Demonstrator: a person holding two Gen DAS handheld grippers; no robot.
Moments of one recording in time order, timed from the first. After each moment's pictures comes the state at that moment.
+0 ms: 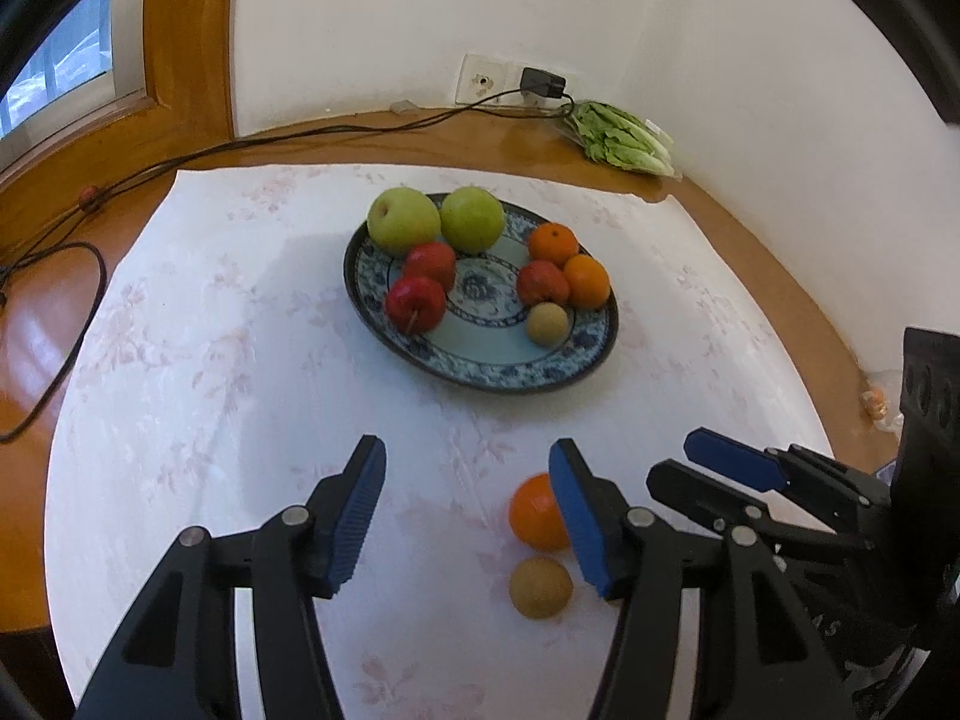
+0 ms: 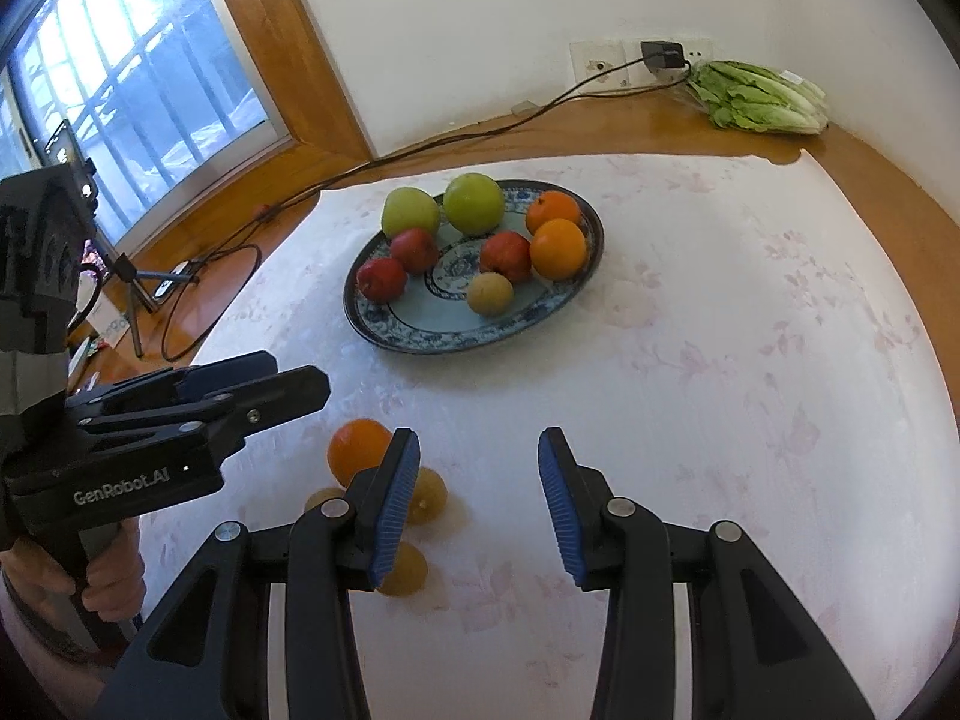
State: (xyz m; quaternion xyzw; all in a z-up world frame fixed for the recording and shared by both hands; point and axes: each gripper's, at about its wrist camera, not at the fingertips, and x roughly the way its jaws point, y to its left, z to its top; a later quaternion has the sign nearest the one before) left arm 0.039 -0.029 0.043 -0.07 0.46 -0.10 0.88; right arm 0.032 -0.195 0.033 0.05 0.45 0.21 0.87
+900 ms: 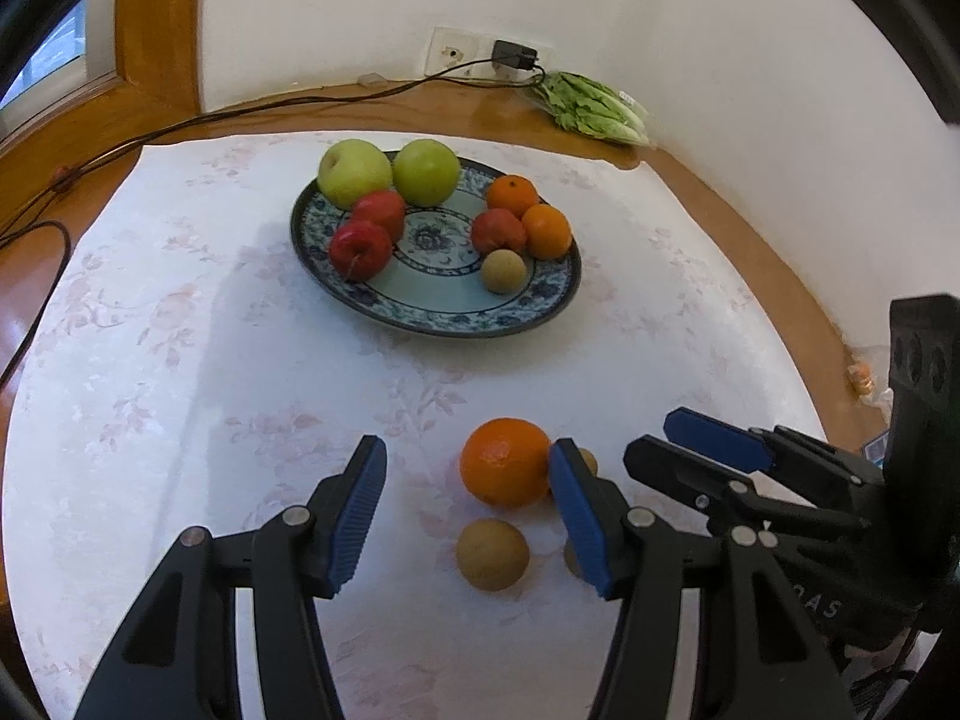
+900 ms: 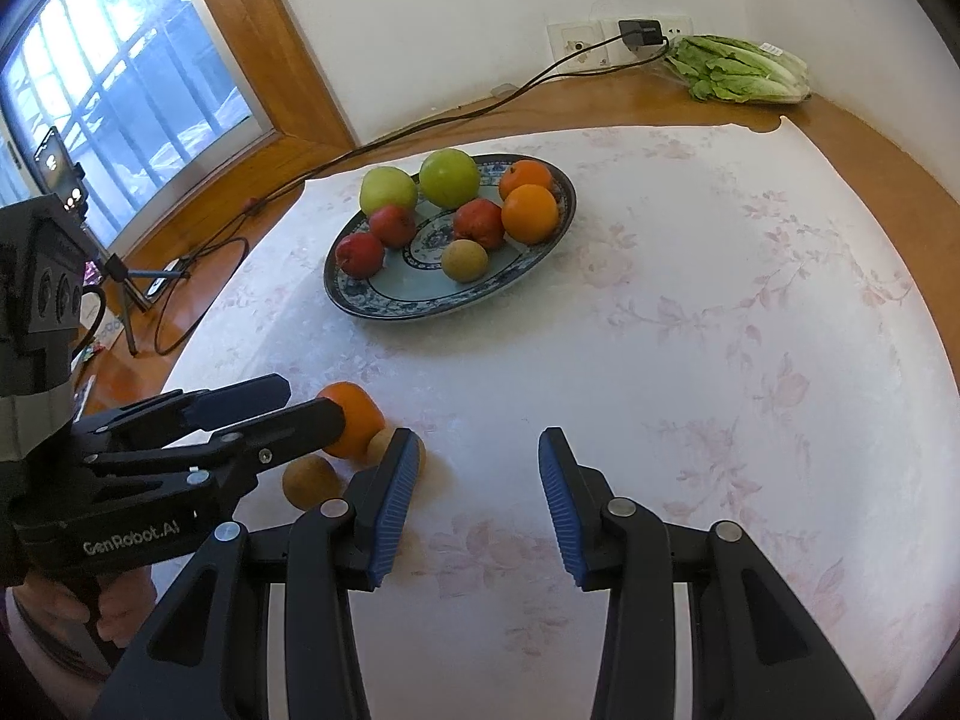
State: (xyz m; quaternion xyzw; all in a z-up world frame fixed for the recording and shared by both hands) left arm 0.032 -0.050 0.026 -0.07 0.47 -0.13 0.87; right arm 0.027 -0.206 0.022 0.07 0.46 0.19 0.86
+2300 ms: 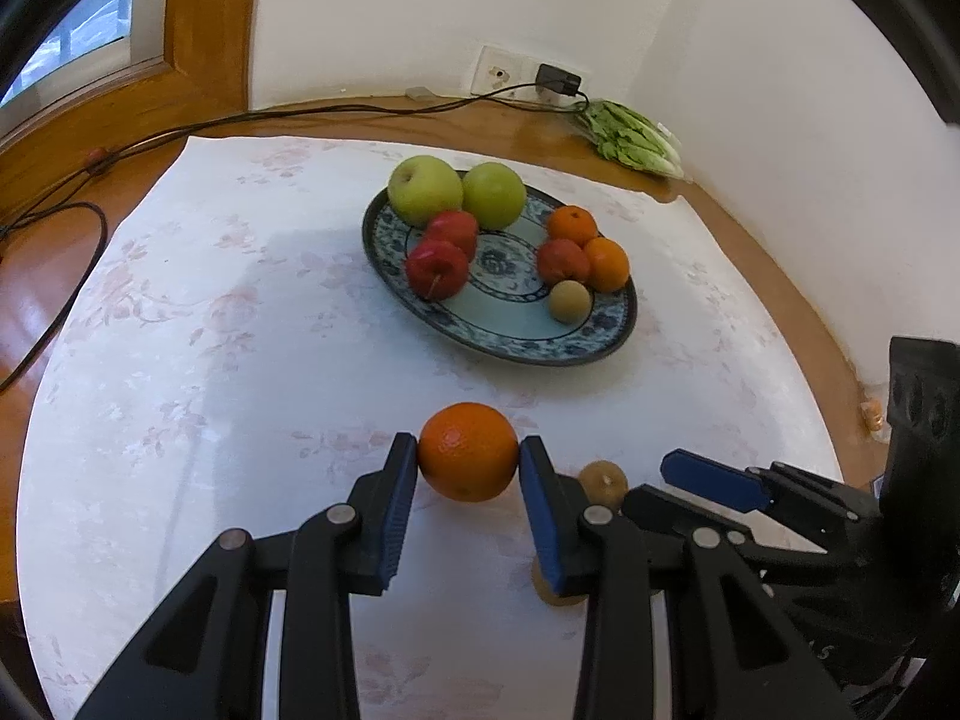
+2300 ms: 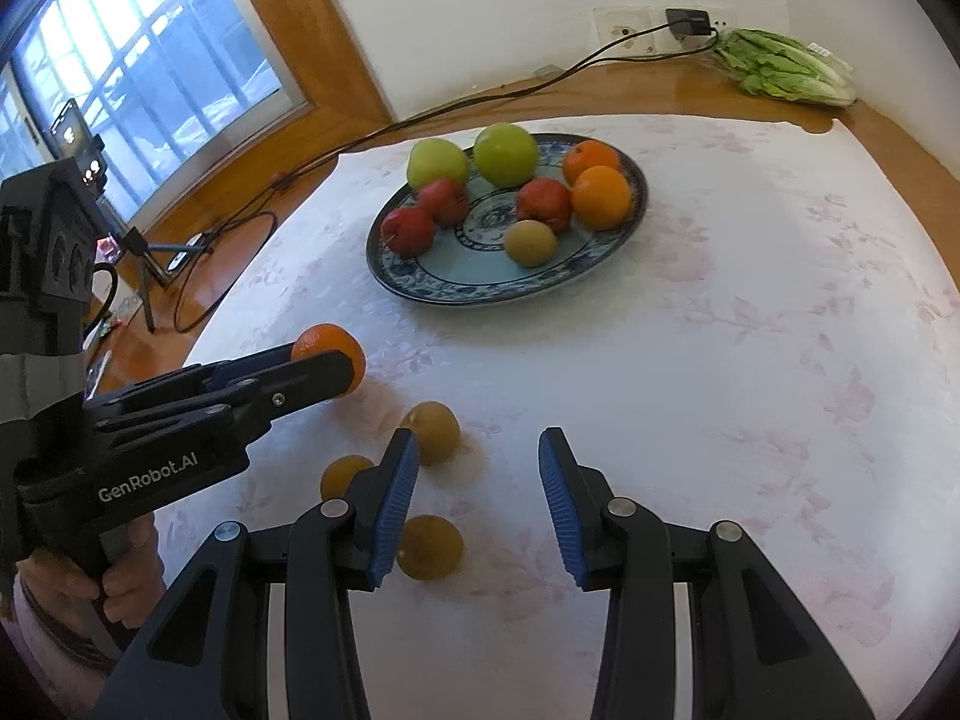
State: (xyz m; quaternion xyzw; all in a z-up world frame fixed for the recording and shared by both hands) left arm 0.036 -0.015 0.024 -0.10 0.46 -0.09 0.88; right arm 0.031 -0.177 0.015 0.05 0.47 0.23 0.85
